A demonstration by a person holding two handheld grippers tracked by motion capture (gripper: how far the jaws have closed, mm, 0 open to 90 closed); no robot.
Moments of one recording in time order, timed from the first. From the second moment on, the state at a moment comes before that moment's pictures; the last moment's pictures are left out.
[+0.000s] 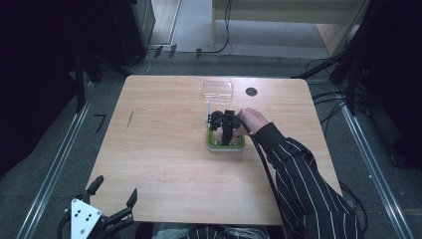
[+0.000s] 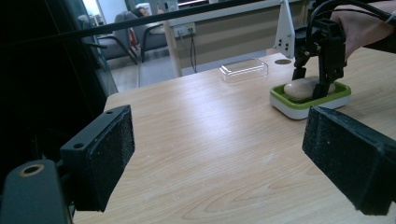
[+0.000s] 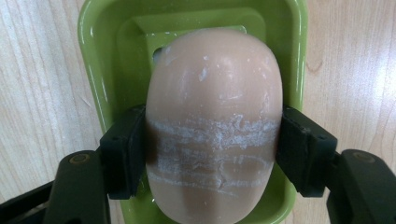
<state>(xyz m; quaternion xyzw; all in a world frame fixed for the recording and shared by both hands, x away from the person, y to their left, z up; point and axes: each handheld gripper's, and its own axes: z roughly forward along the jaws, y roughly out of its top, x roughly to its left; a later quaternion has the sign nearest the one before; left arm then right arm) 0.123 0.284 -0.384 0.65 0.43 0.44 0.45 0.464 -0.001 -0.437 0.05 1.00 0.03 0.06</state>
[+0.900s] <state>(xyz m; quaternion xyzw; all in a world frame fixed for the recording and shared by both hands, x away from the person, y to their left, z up) 0.131 0.280 -0.384 0.66 0.42 0.43 0.45 0.466 -0.011 -0.428 0.11 0.99 0.05 0.05</state>
